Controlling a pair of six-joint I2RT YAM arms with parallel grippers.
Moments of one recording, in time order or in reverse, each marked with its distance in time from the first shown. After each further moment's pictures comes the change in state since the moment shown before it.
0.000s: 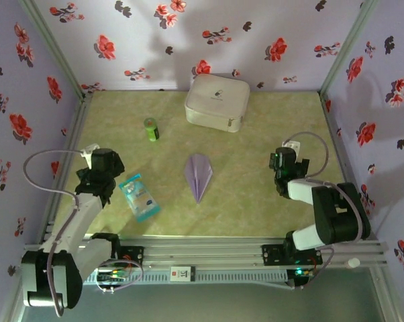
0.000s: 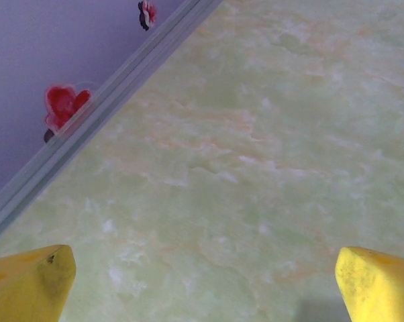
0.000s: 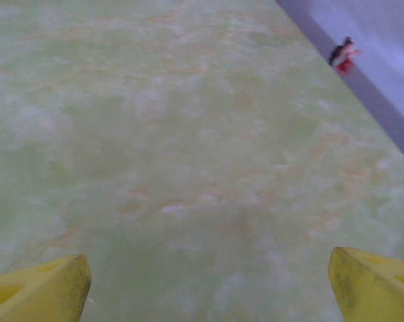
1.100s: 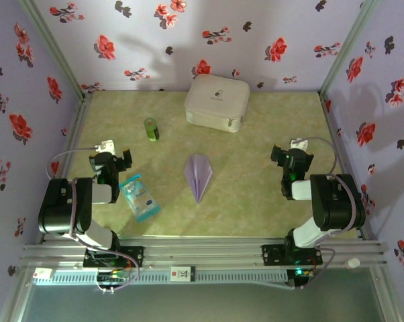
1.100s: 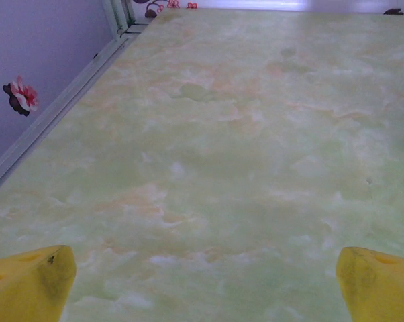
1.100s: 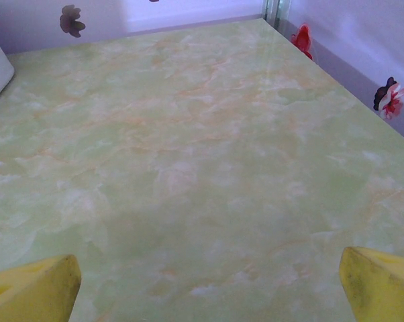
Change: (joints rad) left arm 0.107 0.574 -0.171 1.061 0.283 0.337; right arm -0.120 0.103 -0.051 0.367 -0.212 0.008
